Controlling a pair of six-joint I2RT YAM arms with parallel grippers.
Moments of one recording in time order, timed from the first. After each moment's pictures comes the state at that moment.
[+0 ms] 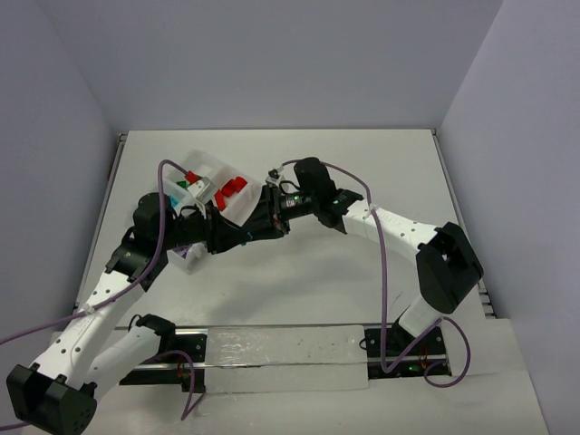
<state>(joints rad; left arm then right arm) -0.40 0.84 0.73 -0.19 0.74 -0.28 0.71 1.60 1.15 0.02 -0.90 1.24</state>
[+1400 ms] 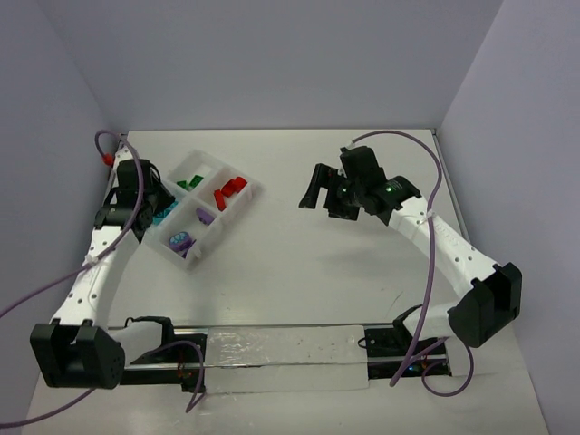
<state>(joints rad) -0.10 1.11 1.00 -0.52 -0.23 -0.57 0.51 1.34 1.24 -0.67 -0.15 0.72</state>
